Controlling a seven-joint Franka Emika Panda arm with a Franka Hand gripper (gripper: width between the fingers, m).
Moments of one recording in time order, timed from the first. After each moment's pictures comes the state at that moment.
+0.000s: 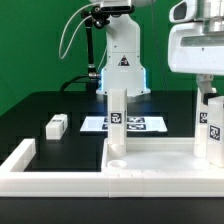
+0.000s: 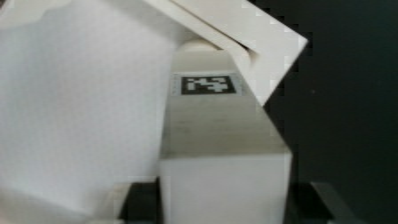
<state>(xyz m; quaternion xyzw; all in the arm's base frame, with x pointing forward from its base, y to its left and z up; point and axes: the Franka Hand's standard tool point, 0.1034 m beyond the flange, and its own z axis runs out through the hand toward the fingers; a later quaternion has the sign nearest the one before) 0.646 0.102 0.124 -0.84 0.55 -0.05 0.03</state>
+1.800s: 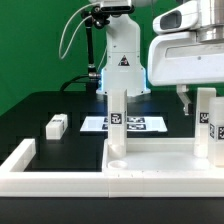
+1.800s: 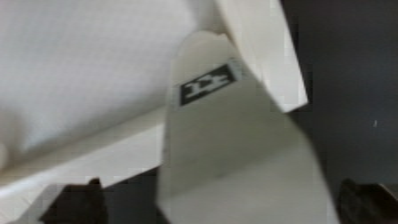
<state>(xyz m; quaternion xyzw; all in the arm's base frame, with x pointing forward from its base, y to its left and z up) 0.640 0.100 0.108 -0.99 0.12 -0.08 0.04</state>
